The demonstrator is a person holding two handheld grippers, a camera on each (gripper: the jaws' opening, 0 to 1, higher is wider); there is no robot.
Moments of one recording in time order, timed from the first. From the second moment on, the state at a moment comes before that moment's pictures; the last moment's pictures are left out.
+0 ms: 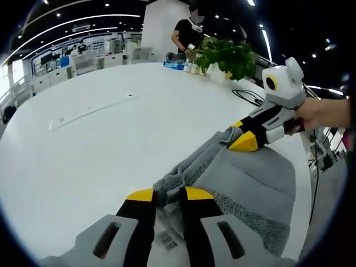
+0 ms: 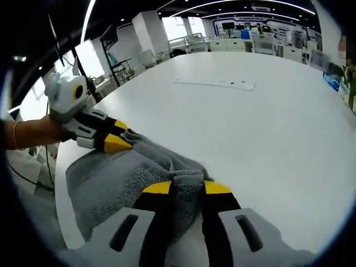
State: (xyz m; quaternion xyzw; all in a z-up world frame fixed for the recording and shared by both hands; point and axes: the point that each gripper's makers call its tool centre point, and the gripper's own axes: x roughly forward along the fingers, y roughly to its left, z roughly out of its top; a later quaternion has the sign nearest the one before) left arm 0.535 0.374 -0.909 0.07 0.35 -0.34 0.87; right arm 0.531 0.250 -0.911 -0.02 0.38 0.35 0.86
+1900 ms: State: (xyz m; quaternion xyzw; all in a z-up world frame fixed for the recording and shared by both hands) left arm 0.536 0.390 -0.848 0.14 0.31 -0.33 0.88; right arm 0.526 0.248 -0.870 -0.01 0.37 0.32 0.87
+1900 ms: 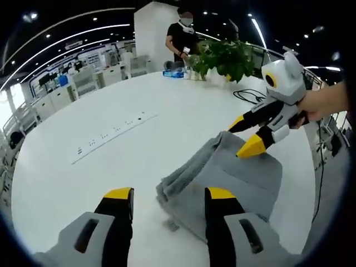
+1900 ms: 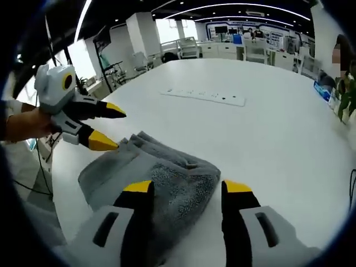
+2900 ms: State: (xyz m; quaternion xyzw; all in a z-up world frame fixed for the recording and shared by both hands) left arm 0.378 0.388 -0.810 0.04 0.23 -0.31 0.92; right arm 0.369 0.230 -0.840 0.01 0.30 0.35 0.89
